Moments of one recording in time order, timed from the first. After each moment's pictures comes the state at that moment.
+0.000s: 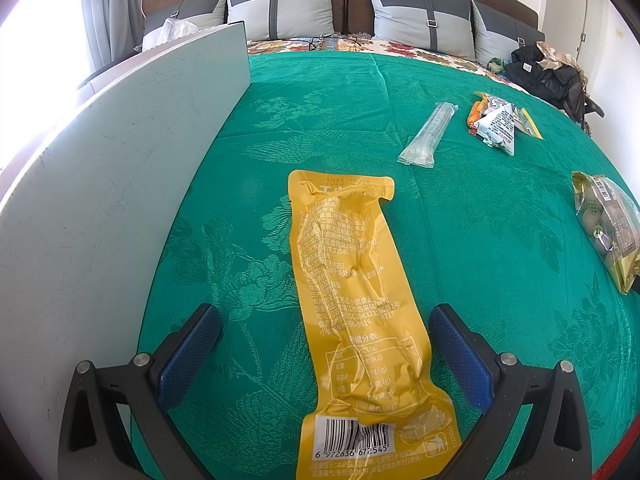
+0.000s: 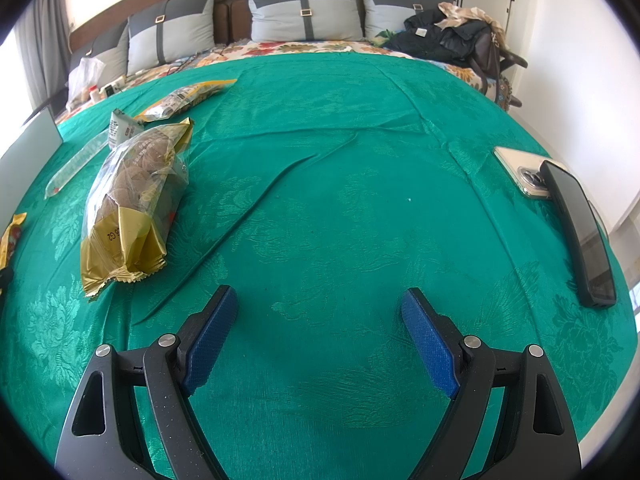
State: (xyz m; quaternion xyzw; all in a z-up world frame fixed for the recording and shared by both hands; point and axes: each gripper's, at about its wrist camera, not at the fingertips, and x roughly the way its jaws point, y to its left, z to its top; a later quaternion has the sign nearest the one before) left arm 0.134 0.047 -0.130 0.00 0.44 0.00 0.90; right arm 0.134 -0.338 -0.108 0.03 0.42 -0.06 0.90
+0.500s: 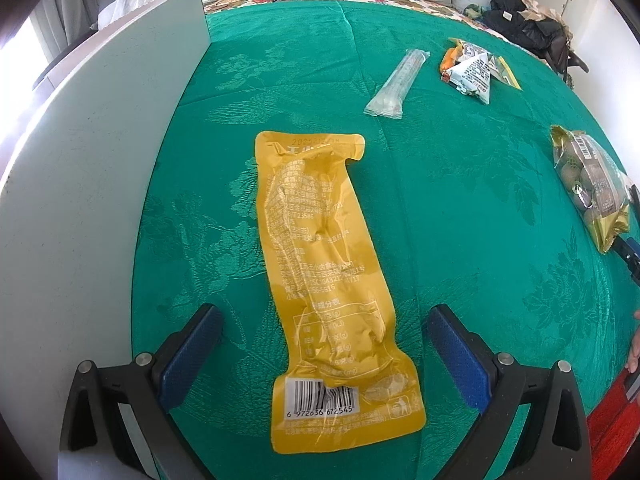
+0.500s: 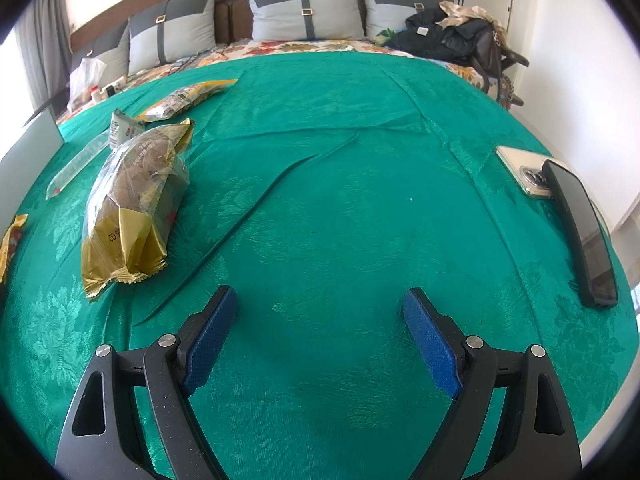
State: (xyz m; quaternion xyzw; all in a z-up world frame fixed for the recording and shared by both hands) left arm 0.142 0.030 -0.121 0.03 0.54 -0.05 0.84; right arm 0.134 -0.338 -0.109 0.03 0.42 -0.06 0.90
